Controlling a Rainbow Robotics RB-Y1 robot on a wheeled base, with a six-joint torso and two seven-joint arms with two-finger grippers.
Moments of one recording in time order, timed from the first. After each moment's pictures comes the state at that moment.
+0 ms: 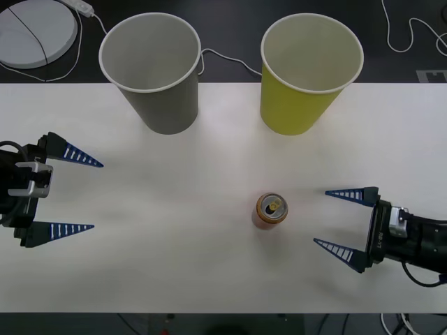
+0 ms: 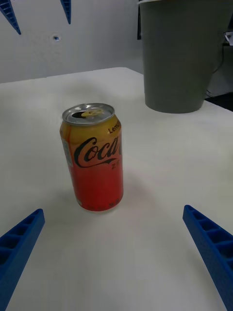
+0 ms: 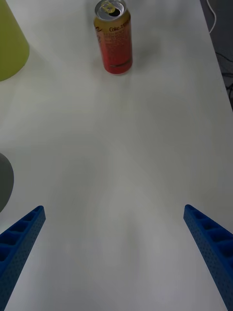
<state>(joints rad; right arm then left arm) -0.10 -0.54 -0.09 -1.01 1.12 -1.42 0.65 -0.01 1.05 0.15 -1.98 -1.48 -1.32 0.07</state>
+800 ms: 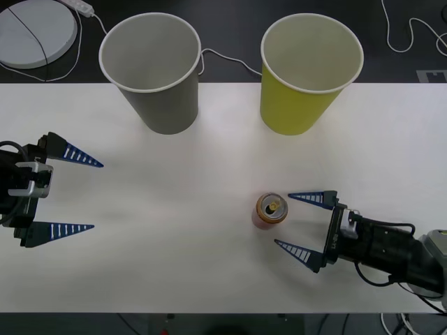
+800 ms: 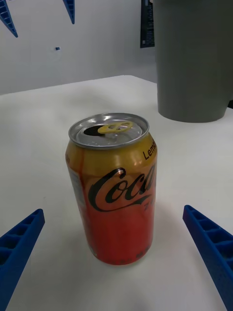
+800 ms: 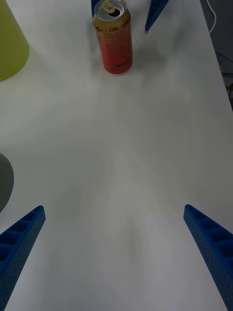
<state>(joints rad) -0.12 -0.44 0.05 -1.01 1.08 -1.28 0.69 -0.01 1.05 0.15 -1.98 -1.48 -1.32 0.07</state>
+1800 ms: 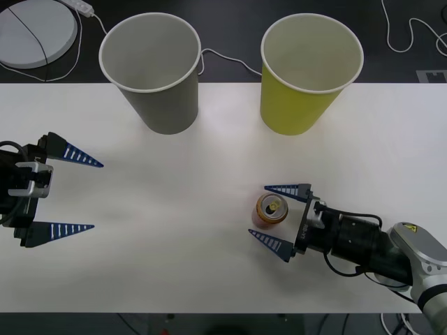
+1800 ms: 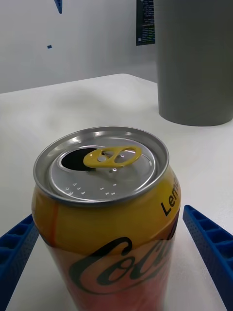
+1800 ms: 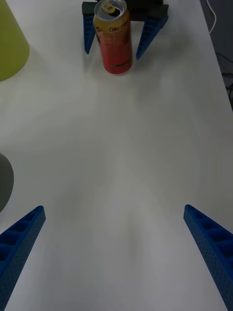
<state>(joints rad) -0.18 -0.40 0.19 -1.01 1.02 -1.12 0.71 -0.01 1.05 0.15 -1.98 -1.48 -1.32 0.07</state>
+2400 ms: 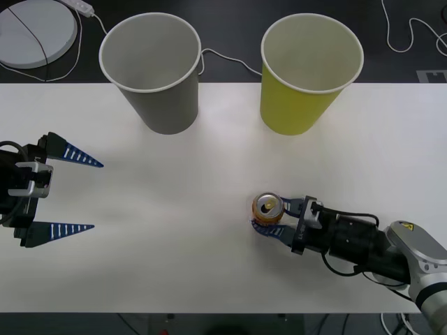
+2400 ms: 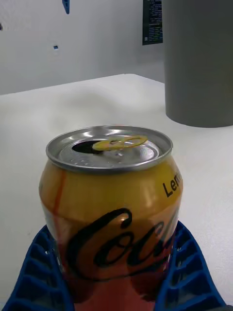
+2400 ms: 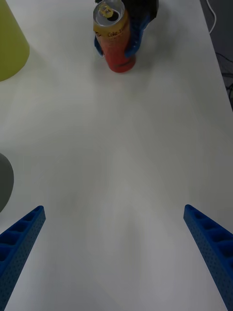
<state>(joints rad) -0.19 -0.41 0.20 -1.01 1.03 -1.13 0.69 -0.01 1.05 0.15 -1.98 -1.48 -1.32 0.07</state>
